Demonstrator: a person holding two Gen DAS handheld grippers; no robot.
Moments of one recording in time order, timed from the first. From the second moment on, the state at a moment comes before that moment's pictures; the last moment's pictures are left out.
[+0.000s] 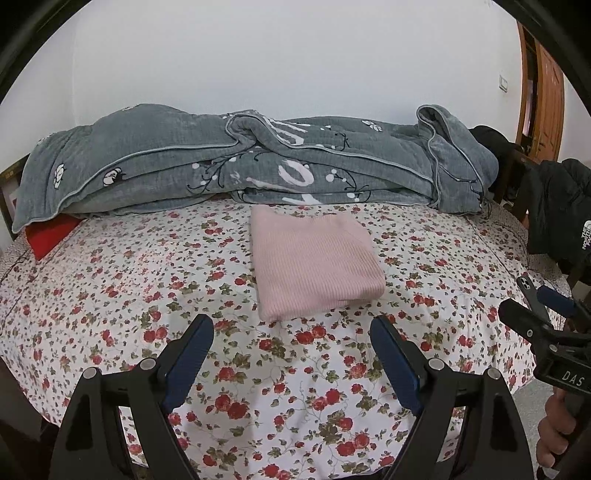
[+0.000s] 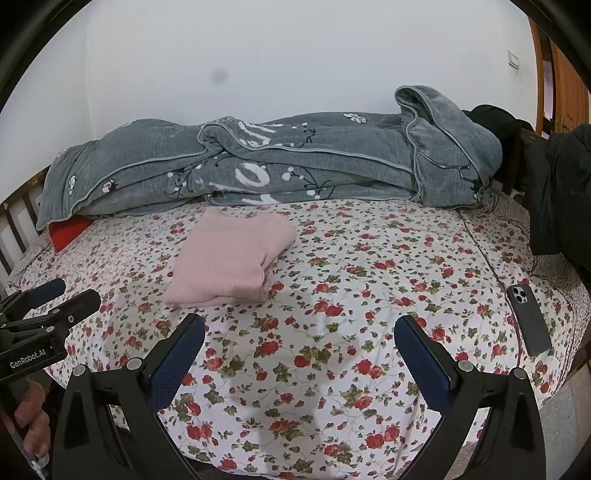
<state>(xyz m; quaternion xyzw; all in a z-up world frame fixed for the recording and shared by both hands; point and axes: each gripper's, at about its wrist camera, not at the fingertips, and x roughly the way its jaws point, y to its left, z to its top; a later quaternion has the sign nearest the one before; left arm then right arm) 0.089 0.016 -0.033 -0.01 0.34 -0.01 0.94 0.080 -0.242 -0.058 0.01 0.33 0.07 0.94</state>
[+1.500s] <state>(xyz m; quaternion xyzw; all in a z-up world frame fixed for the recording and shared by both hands) 0.088 0.025 -0.025 -0.02 0.34 -0.01 0.94 0.078 -0.240 -0.053 0.02 0.33 0.07 0.94</state>
